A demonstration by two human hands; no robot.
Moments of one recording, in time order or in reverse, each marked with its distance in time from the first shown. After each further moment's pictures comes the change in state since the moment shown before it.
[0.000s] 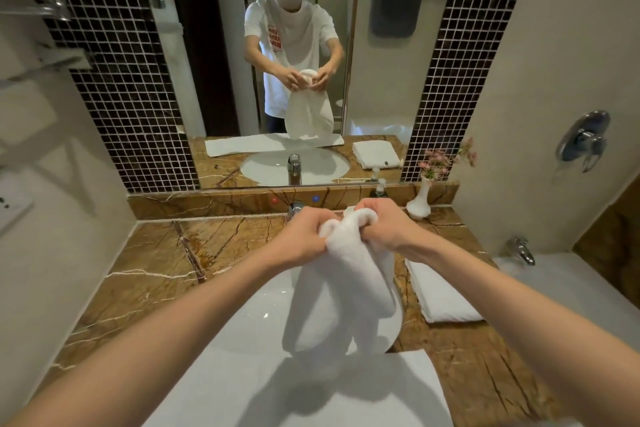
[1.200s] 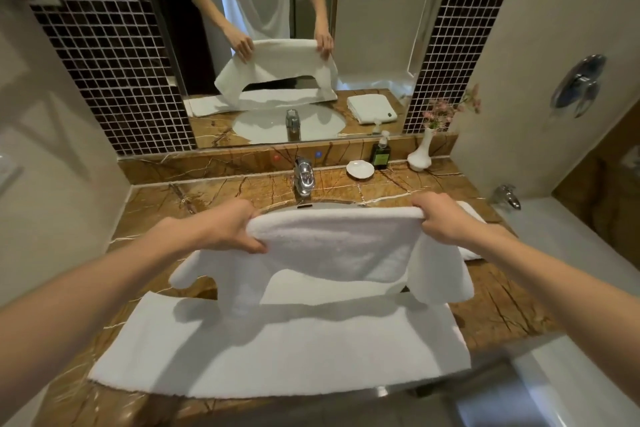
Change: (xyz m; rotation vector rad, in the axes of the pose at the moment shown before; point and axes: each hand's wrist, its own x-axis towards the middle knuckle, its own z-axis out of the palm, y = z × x) left_hand -0.078 -0.100 -0.096 0.515 -0.408 -0.219; right_hand -0.038 0.063 0.016 -0.721 0.026 0.179
